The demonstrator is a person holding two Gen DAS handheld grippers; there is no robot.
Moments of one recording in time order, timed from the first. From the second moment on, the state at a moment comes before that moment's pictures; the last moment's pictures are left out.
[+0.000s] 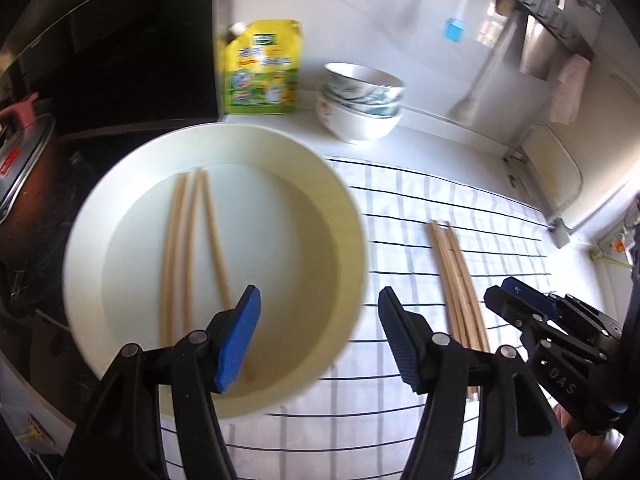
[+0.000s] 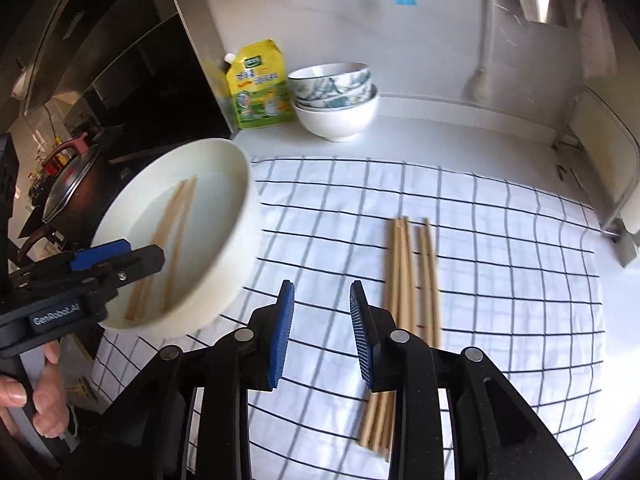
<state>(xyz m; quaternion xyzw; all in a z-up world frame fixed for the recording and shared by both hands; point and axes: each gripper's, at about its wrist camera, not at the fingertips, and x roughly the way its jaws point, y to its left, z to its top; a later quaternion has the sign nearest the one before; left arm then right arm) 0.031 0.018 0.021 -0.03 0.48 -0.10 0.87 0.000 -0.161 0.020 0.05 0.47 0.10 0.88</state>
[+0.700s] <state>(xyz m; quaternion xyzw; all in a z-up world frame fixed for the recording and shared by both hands) 0.013 -0.088 -0.027 -0.01 0.52 -0.13 0.85 -0.026 -0.269 -0.055 0.06 0.52 0.05 0.85</state>
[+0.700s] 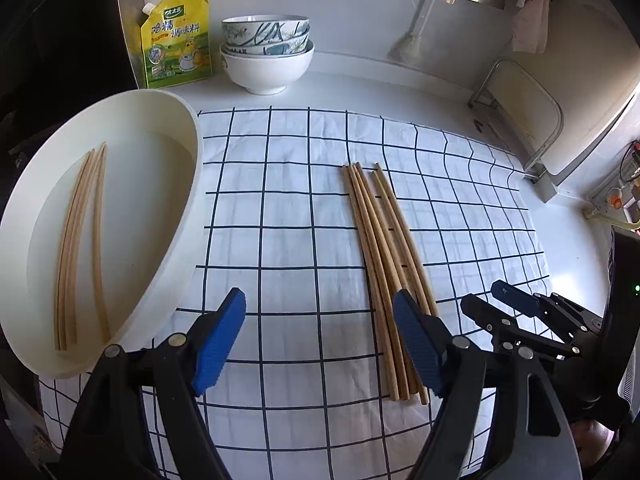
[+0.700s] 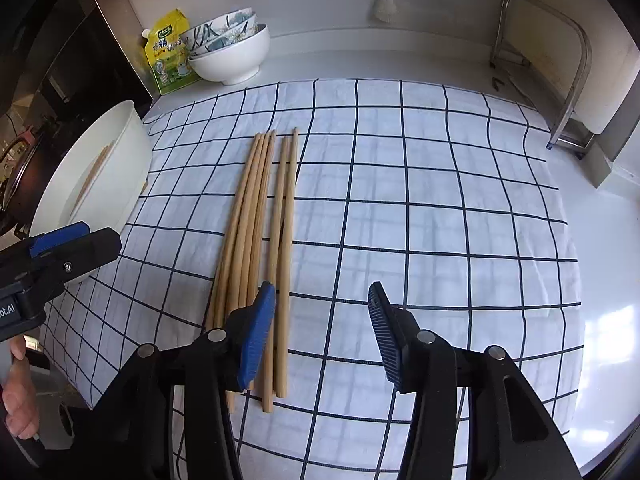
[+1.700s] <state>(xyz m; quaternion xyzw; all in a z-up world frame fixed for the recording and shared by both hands) 0.015 -0.113 -0.080 0.00 0.55 -0.11 0.83 -0.013 -0.282 -0.082 0.01 0.53 0.03 0.85</state>
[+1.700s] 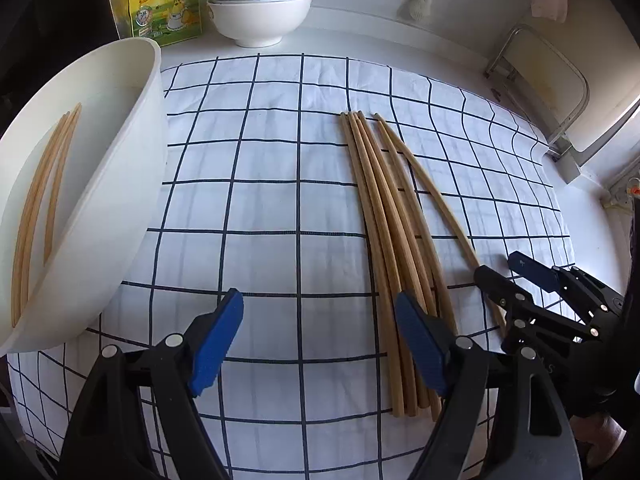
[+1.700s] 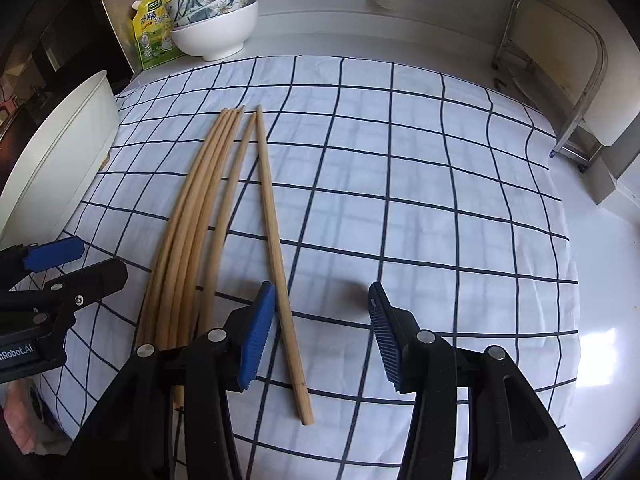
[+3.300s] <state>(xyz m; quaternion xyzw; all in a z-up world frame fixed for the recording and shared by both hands) 0.019 -0.119 -0.104 0.05 0.56 -0.05 0.82 -0.009 -0.288 -0.076 0.01 0.52 0.05 0.85</state>
